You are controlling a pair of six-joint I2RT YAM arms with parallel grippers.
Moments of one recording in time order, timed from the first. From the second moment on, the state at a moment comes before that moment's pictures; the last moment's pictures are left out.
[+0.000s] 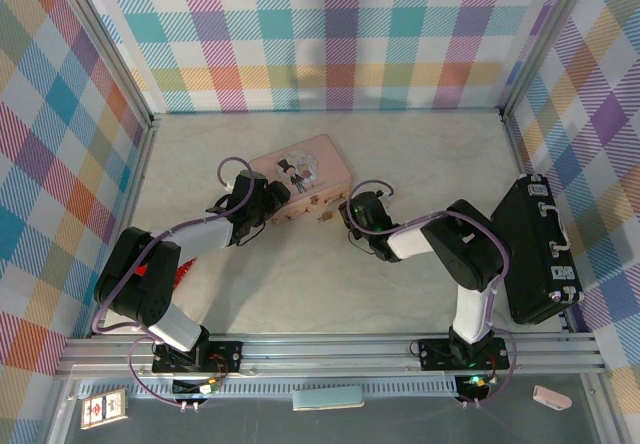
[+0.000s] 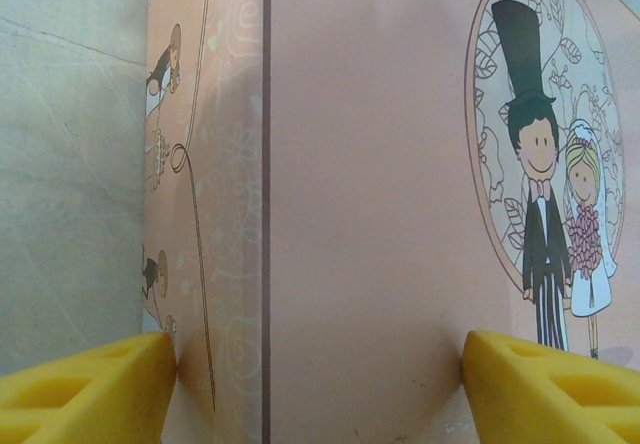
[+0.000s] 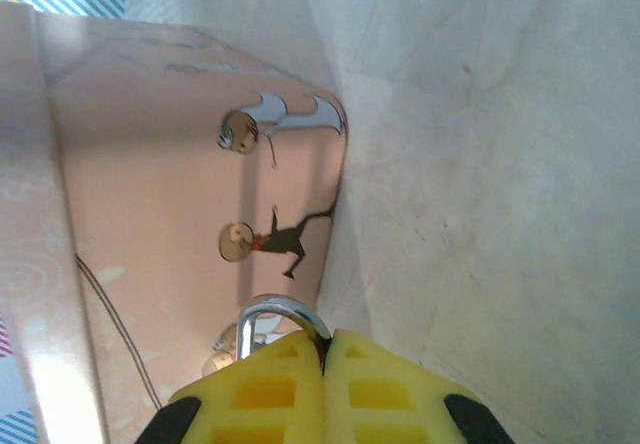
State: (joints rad) left arm -0.41 1.57 0.79 0.04 -0.05 -1.00; right arm 0.67 1.87 0.74 0.58 0.15 1.52
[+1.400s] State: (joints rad) left arm -0.38 2.13 1.69 -0.41 -0.07 -0.59; right arm 0.56 1.21 0.79 -0.42 -0.08 0.46
